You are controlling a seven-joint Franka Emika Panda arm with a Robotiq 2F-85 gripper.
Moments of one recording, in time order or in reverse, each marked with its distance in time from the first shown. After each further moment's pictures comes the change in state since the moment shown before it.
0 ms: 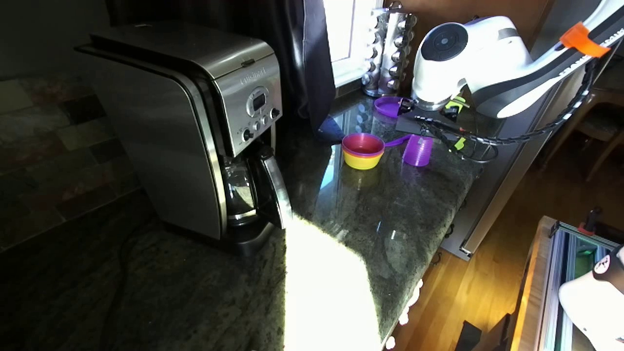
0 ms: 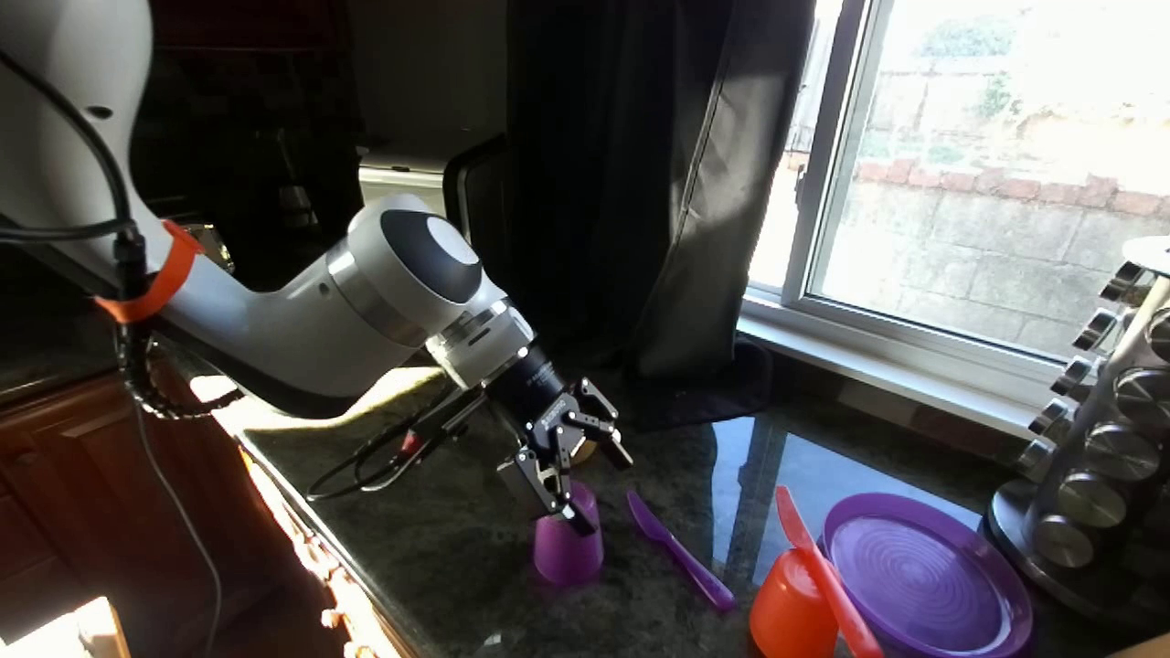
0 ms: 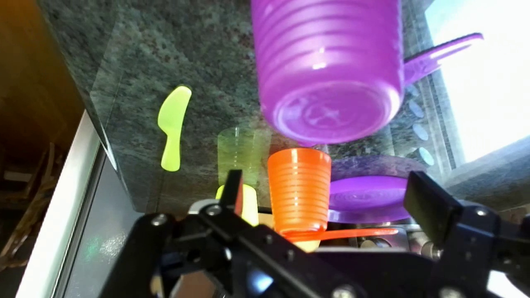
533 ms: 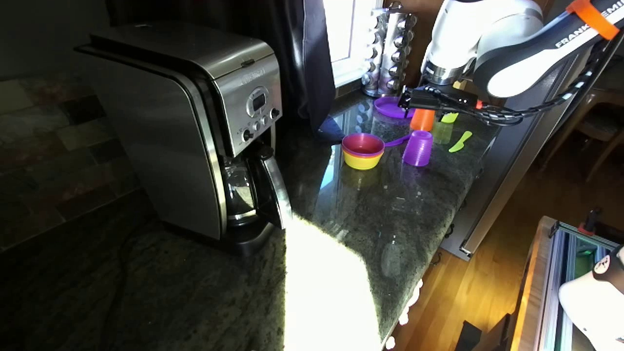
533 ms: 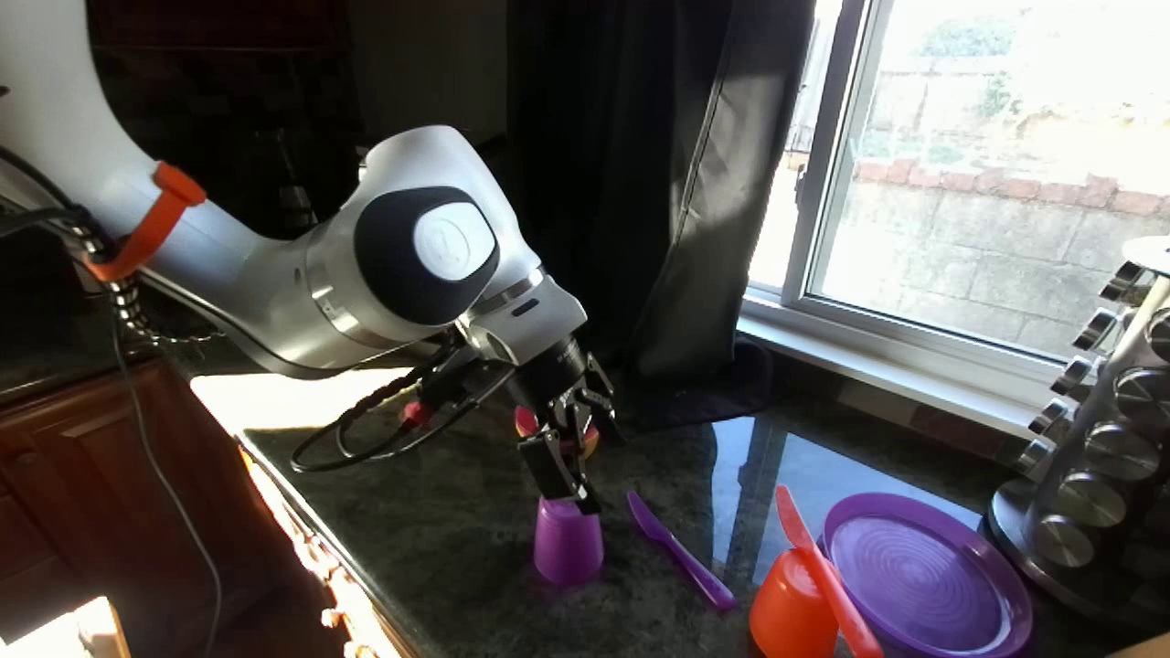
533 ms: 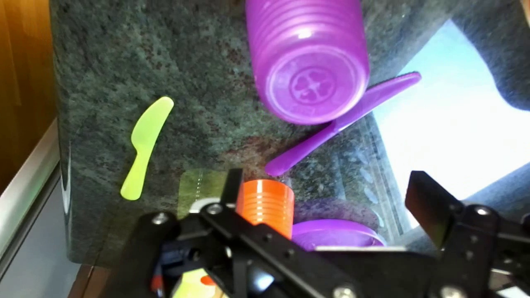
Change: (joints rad) arm 0.006 -0.077 -0.107 -0.014 0.427 0.180 -0.594
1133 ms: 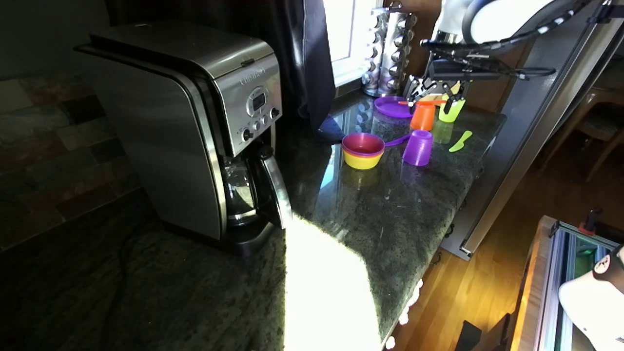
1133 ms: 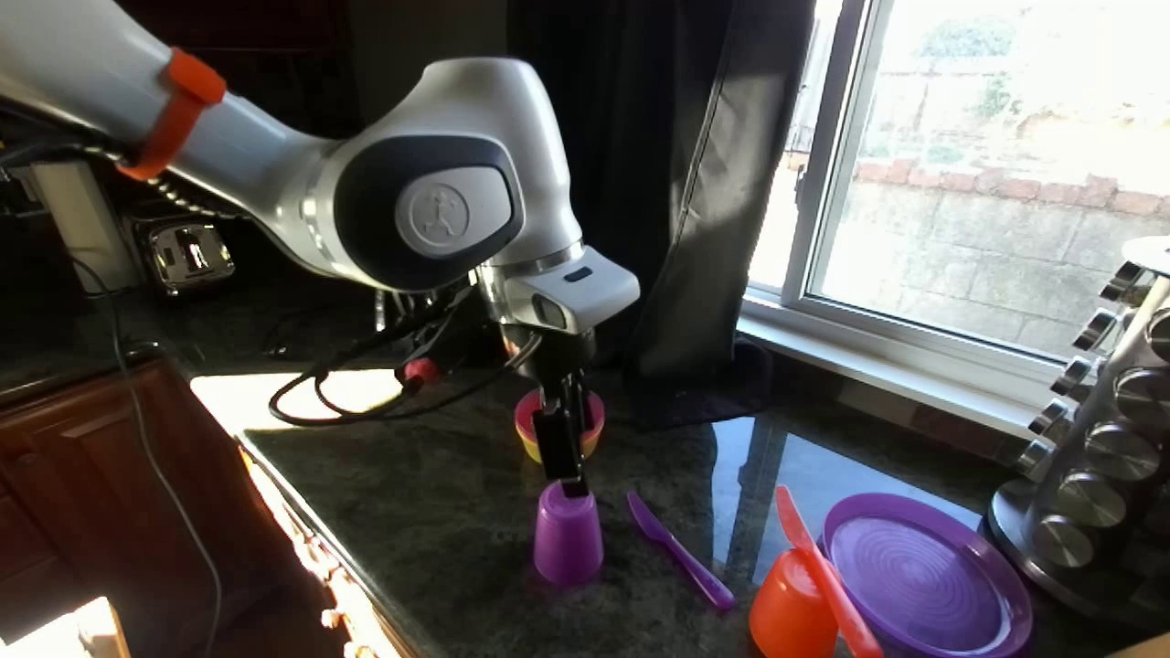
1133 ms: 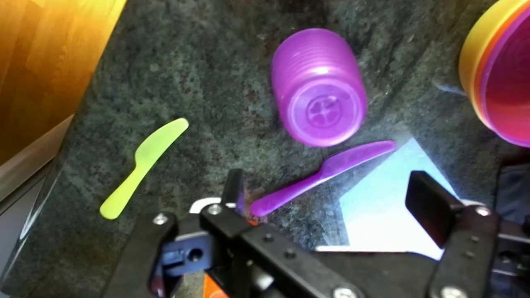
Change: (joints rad) arm 0.216 -0.068 -0.225 0.081 0.476 -0.224 -0.662
